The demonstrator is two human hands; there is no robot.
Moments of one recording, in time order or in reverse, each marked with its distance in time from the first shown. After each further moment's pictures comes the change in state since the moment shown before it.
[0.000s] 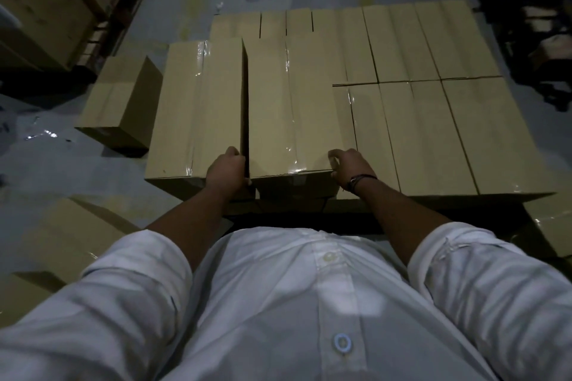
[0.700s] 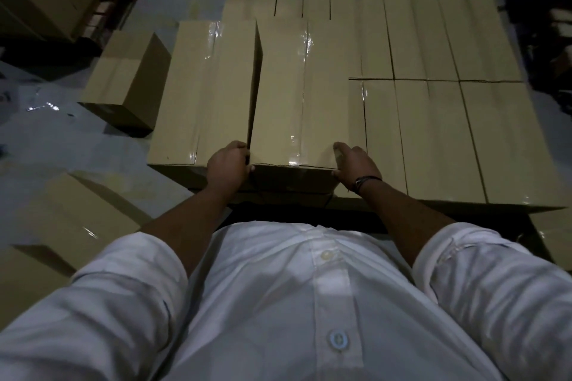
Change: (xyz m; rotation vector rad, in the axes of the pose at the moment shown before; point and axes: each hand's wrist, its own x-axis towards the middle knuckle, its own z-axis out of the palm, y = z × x) left_hand -0.005 -0.015 0.015 -0.121 0.192 0.009; right_hand 0.012 -0.007 0.010 -0.063 -0.004 -0.038
